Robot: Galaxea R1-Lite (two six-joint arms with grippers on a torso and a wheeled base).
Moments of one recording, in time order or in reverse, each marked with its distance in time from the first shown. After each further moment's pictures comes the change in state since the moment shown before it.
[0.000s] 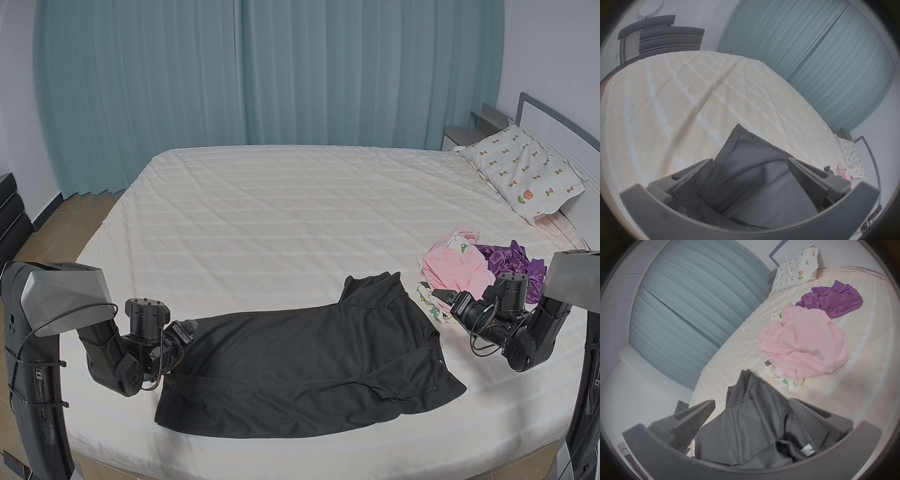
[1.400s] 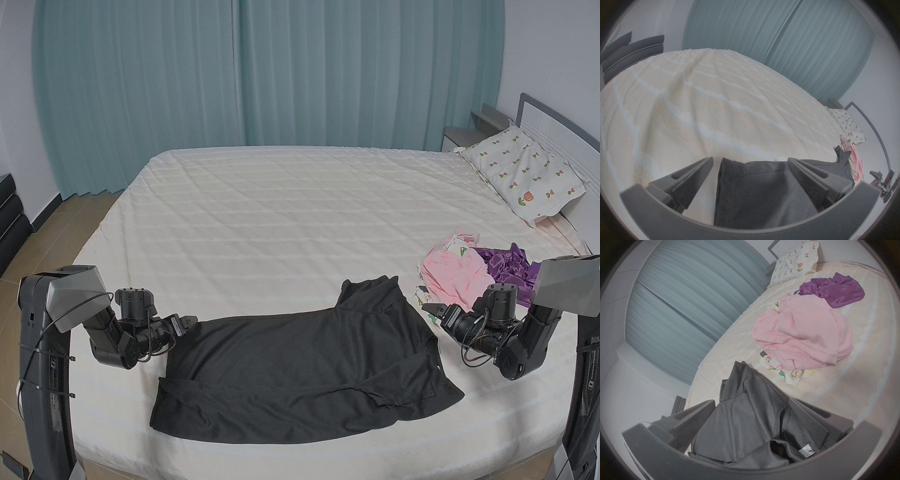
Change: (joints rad) left arm 0.178 0.202 -0.334 0.122 -0.334 0.400; right arm 0.037 0.054 0.013 -0.003 -0.002 -0.001
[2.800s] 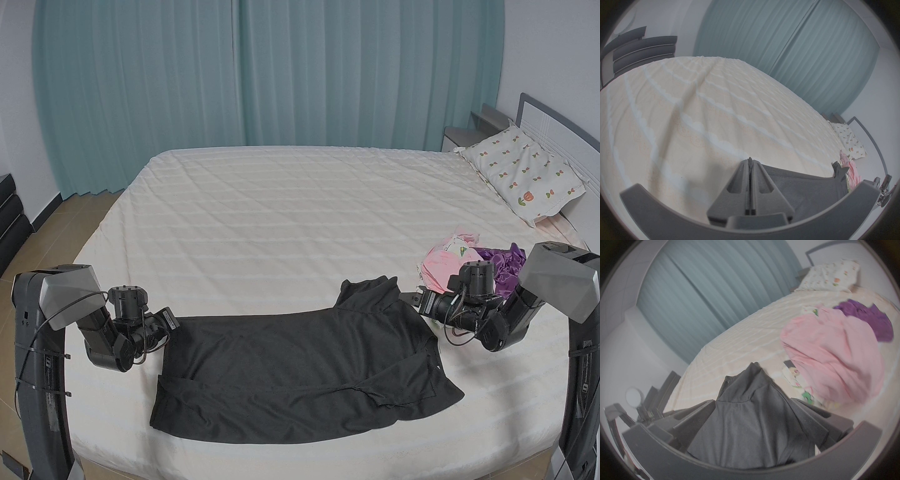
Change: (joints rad) left arm 0.014 -0.038 0.069 -0.109 0.070 -0.109; right arm 0.057 0.053 -0.383 0.361 0.008 -0.345
